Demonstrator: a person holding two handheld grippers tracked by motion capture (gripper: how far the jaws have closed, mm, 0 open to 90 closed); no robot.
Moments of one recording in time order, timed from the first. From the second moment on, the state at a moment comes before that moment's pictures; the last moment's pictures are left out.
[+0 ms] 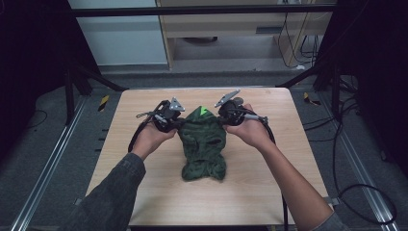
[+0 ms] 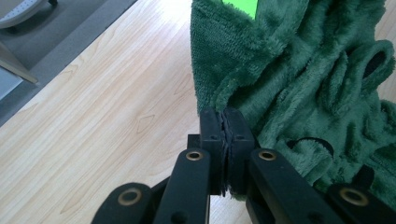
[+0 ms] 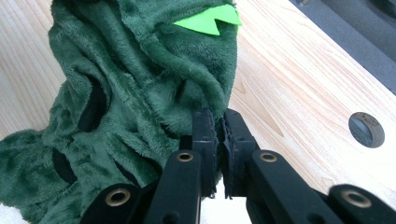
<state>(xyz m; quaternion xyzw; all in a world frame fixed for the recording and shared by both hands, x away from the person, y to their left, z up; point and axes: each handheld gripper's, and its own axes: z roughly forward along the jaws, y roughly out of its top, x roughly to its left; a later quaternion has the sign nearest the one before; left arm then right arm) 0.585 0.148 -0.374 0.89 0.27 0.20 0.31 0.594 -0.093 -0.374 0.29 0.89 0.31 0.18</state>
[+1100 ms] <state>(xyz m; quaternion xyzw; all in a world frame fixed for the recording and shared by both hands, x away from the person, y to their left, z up) 0.589 0.145 -0.376 0.88 0.27 0.22 0.31 0.601 -0.091 -0.381 0.28 0.88 0.32 0.20</state>
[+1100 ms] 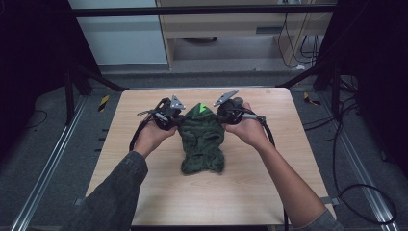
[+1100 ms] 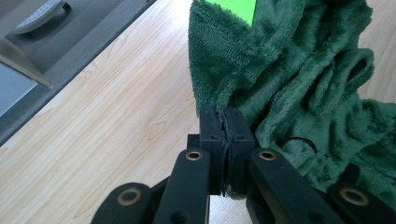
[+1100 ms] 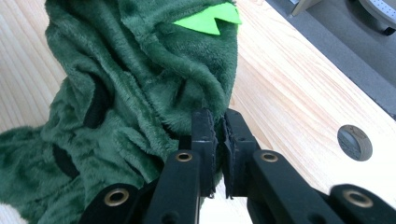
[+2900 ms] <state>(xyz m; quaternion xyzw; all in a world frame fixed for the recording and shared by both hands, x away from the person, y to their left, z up) 0.518 0.150 -0.433 0.89 0.24 0.21 0.32 0.519 -0.102 -0.436 0.25 0.89 0.34 0.19</state>
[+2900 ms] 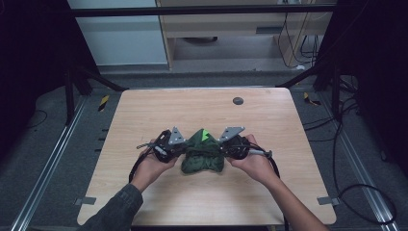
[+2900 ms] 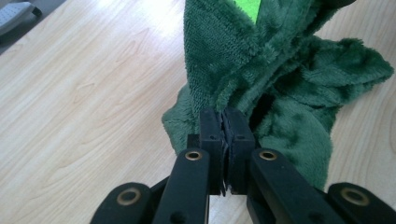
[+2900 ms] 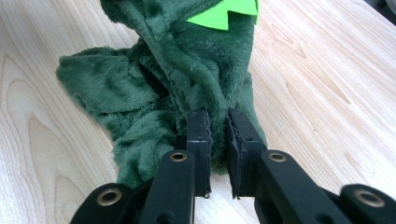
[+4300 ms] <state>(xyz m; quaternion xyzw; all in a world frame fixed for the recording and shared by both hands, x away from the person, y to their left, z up) 0.486 0.152 -0.467 0.88 0.24 0.20 0.35 0.491 -0.100 -0.457 0.24 0.89 0.34 0.17</state>
